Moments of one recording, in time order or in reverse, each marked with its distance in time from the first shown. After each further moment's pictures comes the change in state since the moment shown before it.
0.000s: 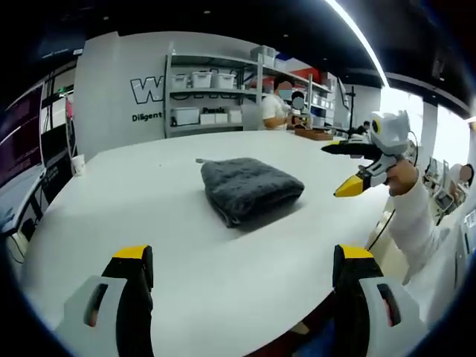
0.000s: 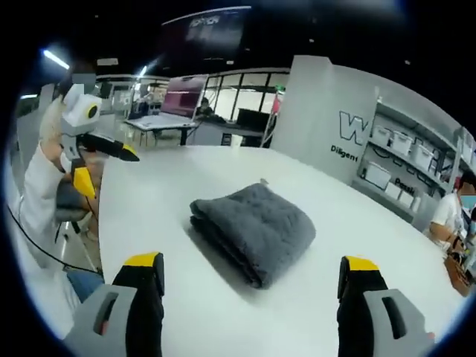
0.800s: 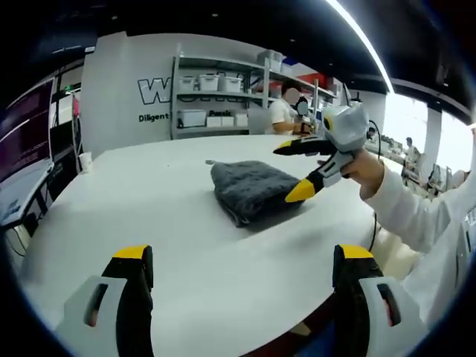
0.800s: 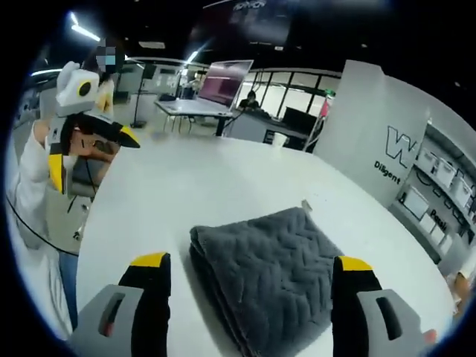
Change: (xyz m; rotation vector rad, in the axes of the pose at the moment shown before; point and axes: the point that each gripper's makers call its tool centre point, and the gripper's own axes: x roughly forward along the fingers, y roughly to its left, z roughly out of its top) left arm -0.011 0.015 0.001 -0.026 -0.028 0.029; right arm 0.103 0.030 0.026 -0.165 0.039 0.213
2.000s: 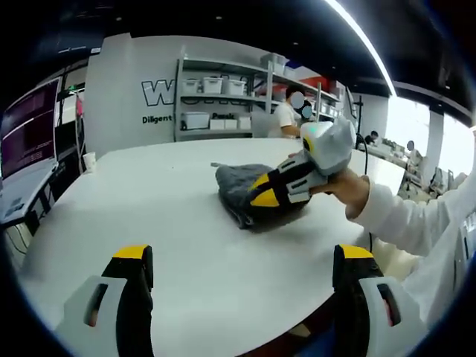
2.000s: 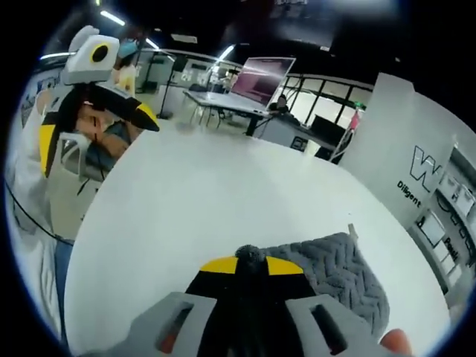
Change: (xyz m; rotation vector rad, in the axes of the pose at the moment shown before) left arm -0.005 0.001 0.001 -0.011 -0.016 0.011; right arm 0.033 0.036 0.011 -0.096 -0.044 0.094
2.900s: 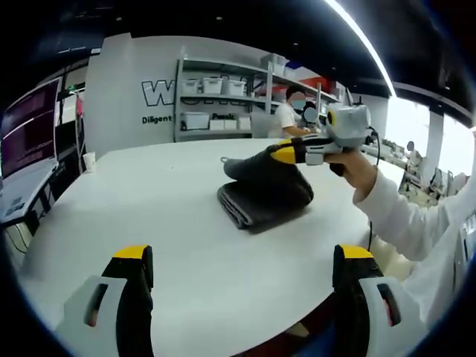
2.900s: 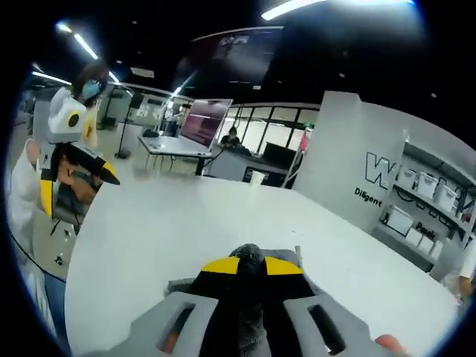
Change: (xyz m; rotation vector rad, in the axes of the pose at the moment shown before) left arm -0.002 0.000 0.001 -0.003 0.000 0.001; right arm -0.072 -0.074 0.022 0.130 -0.194 -0.263
